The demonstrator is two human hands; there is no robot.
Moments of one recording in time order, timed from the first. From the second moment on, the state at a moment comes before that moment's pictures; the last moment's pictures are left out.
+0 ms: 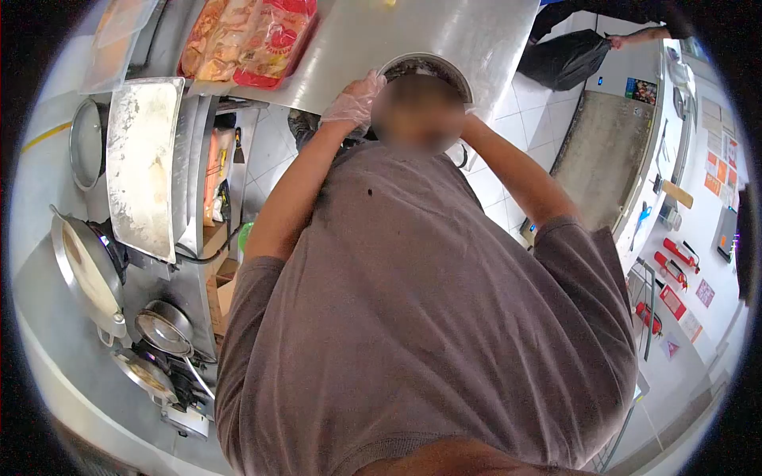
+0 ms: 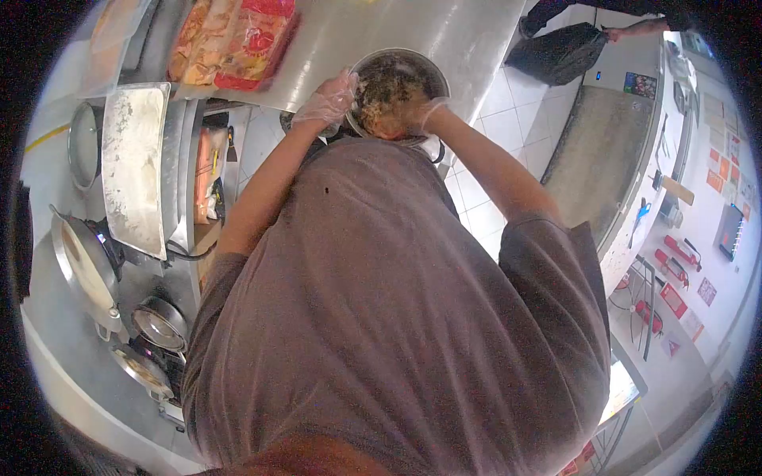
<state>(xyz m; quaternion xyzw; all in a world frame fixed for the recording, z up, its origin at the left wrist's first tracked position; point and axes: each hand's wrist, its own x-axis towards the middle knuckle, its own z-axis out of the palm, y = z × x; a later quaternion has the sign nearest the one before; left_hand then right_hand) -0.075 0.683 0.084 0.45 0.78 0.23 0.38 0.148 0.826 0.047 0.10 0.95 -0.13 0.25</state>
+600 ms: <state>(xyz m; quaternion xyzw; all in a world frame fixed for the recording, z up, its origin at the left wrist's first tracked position) -0.076 0.688 0.081 0.47 0.76 0.21 0.41 0.056 0.877 0.165 0.04 0.90 0.01 0.43</state>
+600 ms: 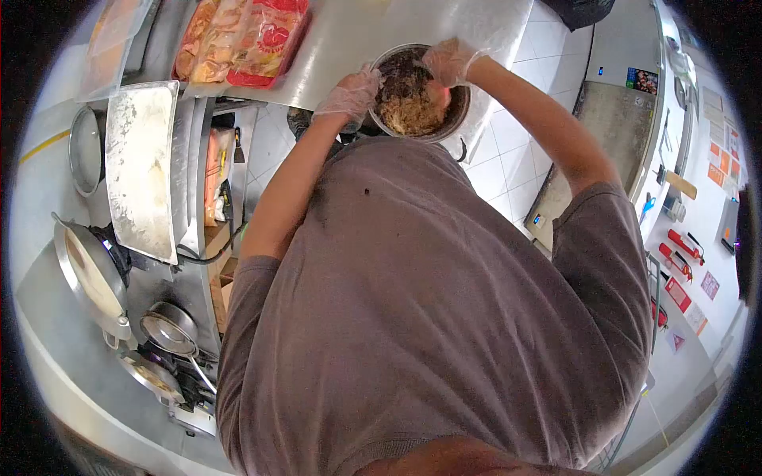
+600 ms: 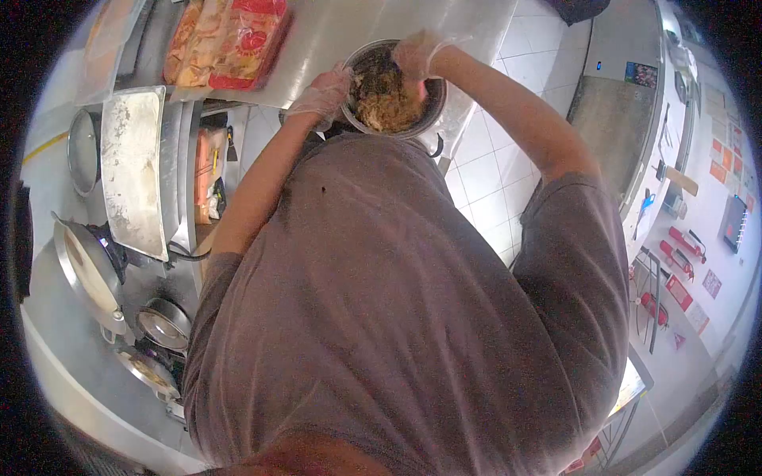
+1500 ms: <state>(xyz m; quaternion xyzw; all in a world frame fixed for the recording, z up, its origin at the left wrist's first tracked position) -0.068 0.672 0.067 0.42 0.79 0.22 0.39 0.080 0.781 0.065 0.18 0.93 -0.17 0.26</state>
